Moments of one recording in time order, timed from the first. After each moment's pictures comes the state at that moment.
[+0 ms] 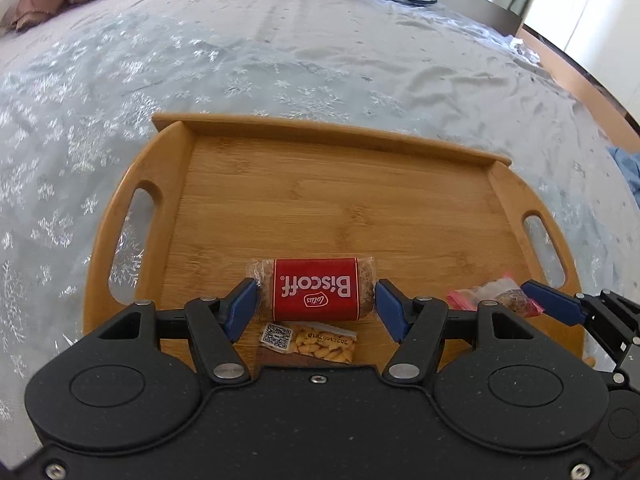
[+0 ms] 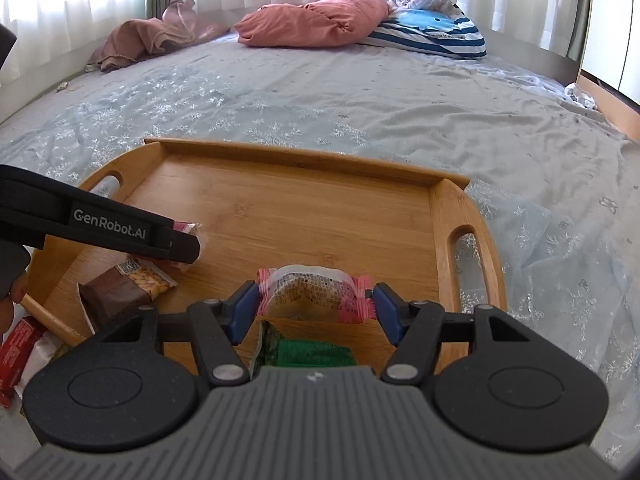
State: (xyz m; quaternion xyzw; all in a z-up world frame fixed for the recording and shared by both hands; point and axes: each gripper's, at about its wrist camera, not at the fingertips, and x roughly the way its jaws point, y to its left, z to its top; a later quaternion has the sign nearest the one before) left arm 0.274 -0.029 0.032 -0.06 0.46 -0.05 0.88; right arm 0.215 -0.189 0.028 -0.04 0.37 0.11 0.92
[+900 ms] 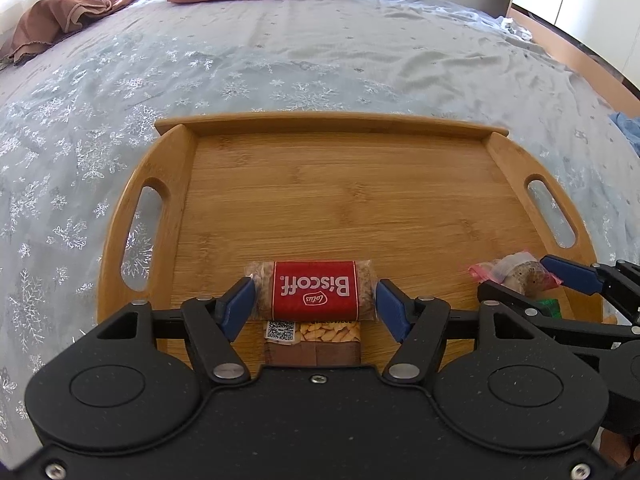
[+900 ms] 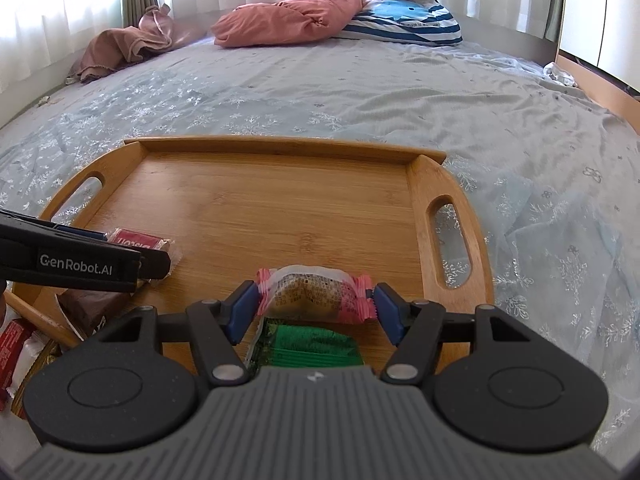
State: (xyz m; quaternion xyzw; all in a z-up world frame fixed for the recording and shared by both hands) left arm 0.254 -0.037 0.029 -0.01 0.45 -0.05 0.89; right arm 0.208 -0.201 0.019 -0.02 0.37 0.08 0.92
